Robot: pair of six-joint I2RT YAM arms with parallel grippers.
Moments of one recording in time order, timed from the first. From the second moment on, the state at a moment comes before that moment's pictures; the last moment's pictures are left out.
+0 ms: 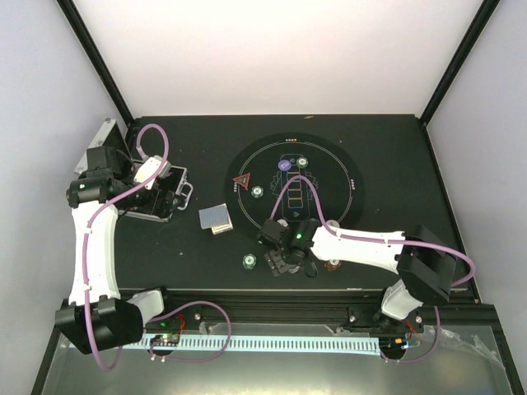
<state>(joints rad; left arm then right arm) 0.25 1.13 1.24 -1.18 0.55 0.61 1.14 1.59 1.03 -0.79 0.16 0.61</state>
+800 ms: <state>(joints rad) 0.25 1.13 1.24 -1.18 0.55 0.61 1.12 1.53 0.93 -0.76 0.15 0.63</state>
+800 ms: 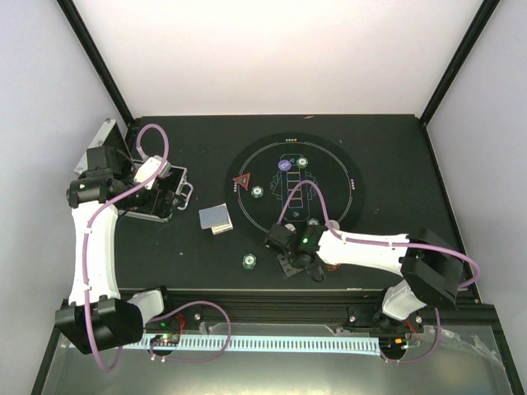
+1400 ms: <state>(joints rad) 0.25 1.13 1.24 -1.18 0.55 0.61 1.12 1.53 0.91 -0.75 0.15 0.63</state>
